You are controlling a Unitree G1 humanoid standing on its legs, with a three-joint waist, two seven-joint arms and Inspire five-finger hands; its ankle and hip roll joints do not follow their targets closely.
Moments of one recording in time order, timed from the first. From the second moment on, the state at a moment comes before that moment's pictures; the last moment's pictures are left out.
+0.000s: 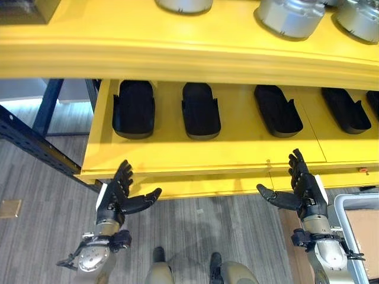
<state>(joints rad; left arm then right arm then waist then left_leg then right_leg) 0.31 0.43 0.01 -0.09 -0.51 -0.11 0.05 0.29 -0.30 -0.09 -0.13 0.22 -0.16 0.00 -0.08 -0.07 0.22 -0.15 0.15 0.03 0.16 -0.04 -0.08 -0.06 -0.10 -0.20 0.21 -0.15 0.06</state>
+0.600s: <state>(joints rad) 0.40 0.33 -0.04 -0.04 -0.50 -0.07 0.03 0.40 -0.28 -0.03 -0.10 0.28 -0.08 0.04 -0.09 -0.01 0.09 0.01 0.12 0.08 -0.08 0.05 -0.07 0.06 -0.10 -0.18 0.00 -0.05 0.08</state>
